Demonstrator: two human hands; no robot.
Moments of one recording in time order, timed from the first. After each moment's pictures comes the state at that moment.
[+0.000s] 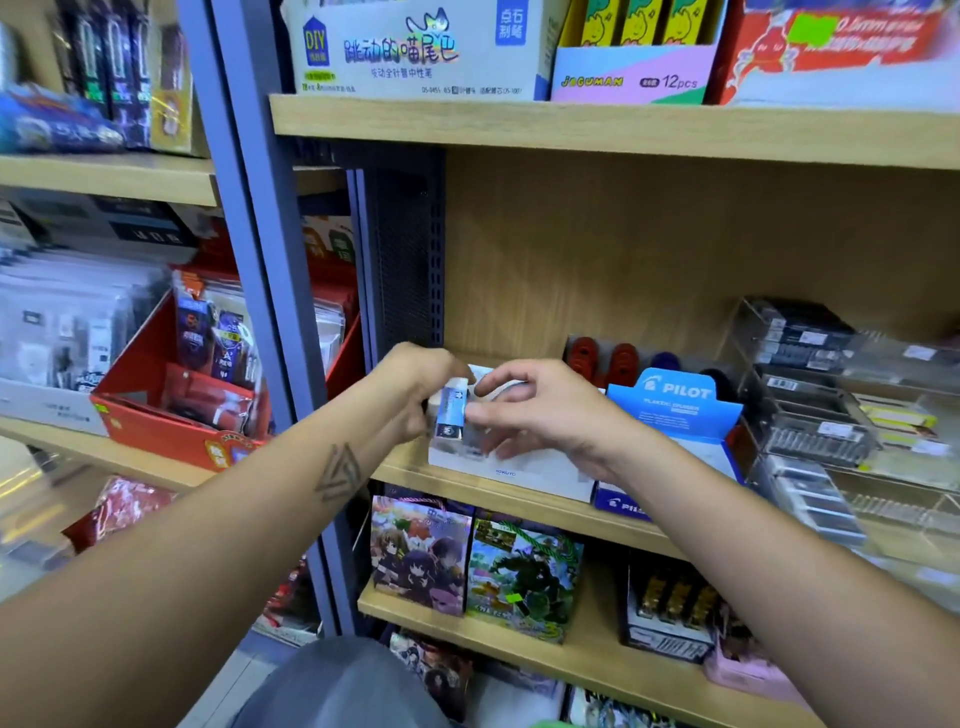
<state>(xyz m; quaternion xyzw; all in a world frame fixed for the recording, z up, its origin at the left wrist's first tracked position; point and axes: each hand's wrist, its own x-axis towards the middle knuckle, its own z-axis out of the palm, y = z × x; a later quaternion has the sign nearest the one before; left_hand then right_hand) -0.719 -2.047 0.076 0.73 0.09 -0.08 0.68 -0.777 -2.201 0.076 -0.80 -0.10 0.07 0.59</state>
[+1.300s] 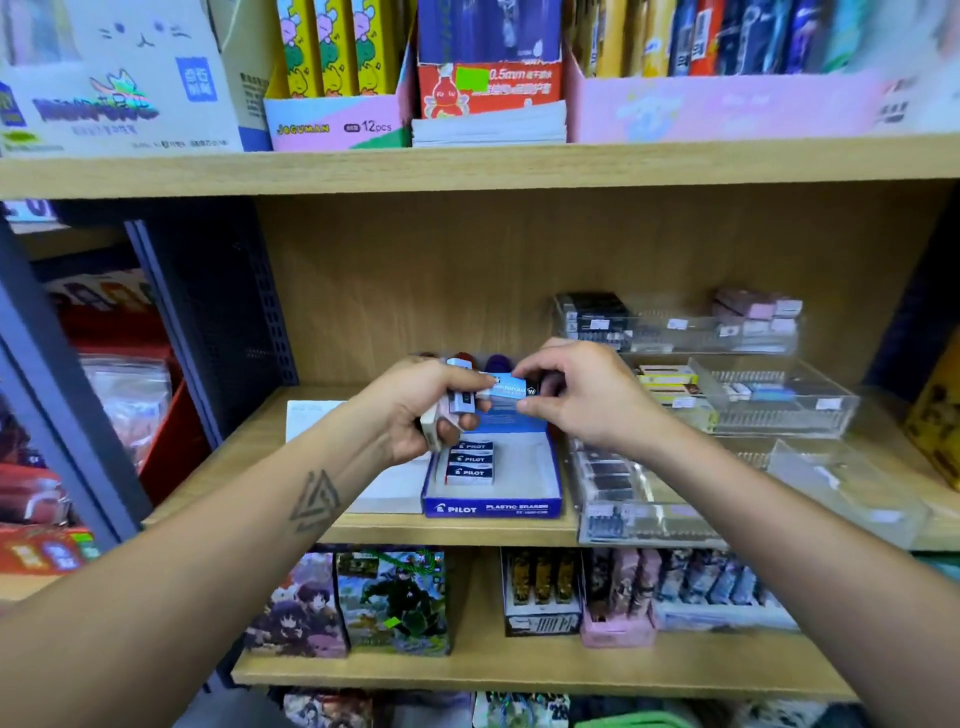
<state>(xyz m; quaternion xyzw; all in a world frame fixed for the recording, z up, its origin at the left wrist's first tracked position) -0.760 -2.202 0.097 0.65 -0.10 -0.27 0.70 -0.832 -2.382 0.097 -0.94 -0.06 -0.21 0.26</state>
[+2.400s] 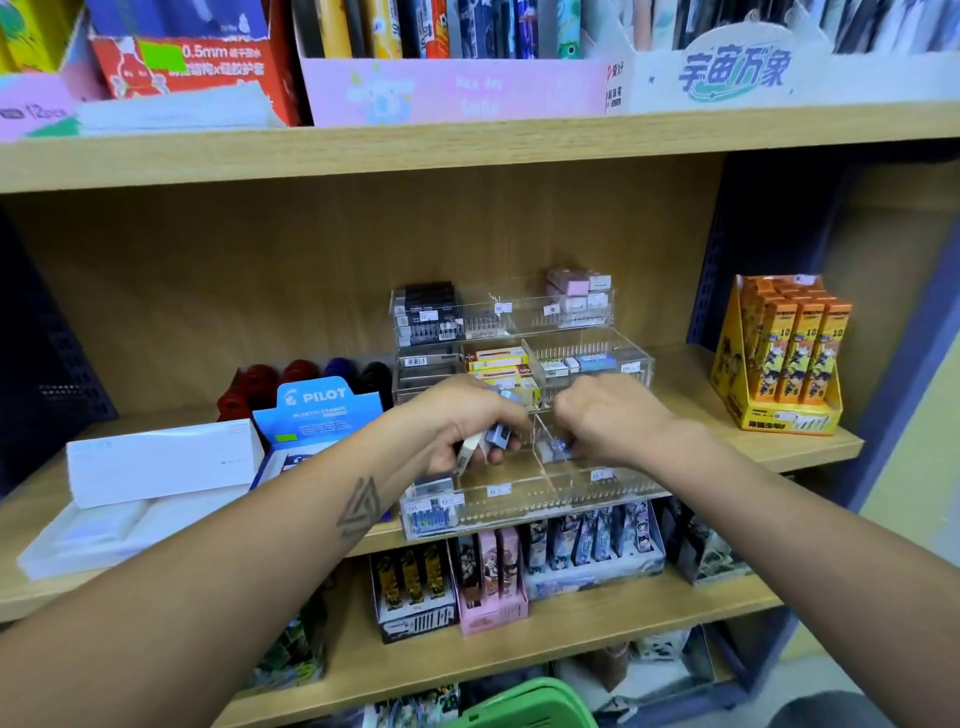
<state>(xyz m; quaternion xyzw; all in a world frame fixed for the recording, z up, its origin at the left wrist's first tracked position) -0.827 -2.387 0.075 0.76 -0.21 -0.35 0.50 -0.918 -2.531 0.075 -0.98 0.07 -0.03 -0.18</state>
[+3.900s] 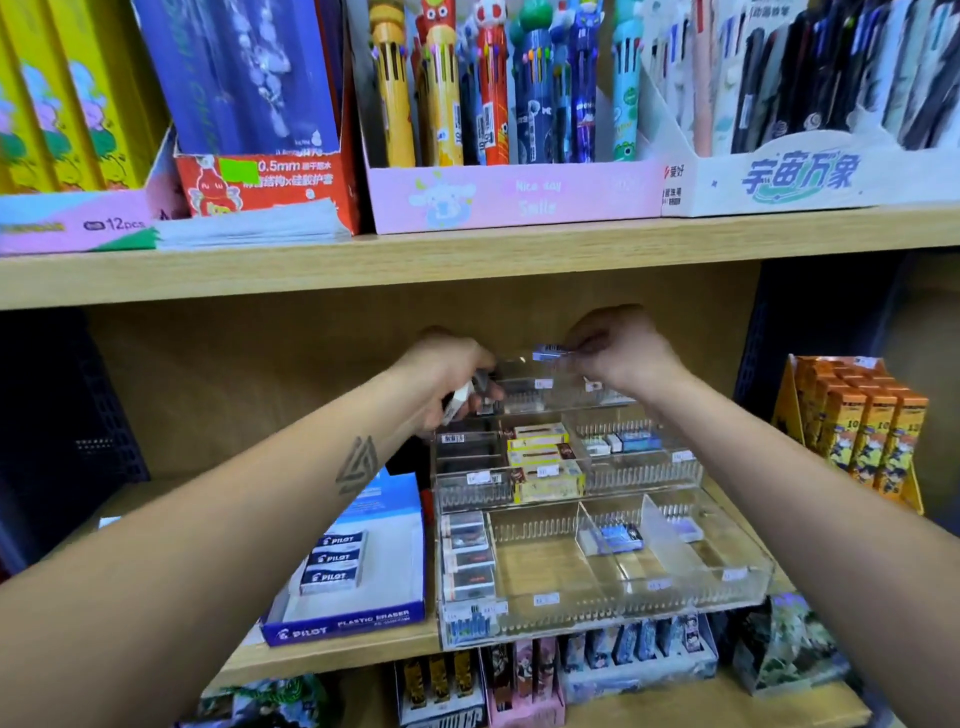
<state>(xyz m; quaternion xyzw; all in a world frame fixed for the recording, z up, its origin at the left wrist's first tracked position) -0.751 -2.384 0.167 0.78 -0.16 -0.21 0.56 -0.829 -2.570 0.156 -0.89 0.15 -0.28 0.32</state>
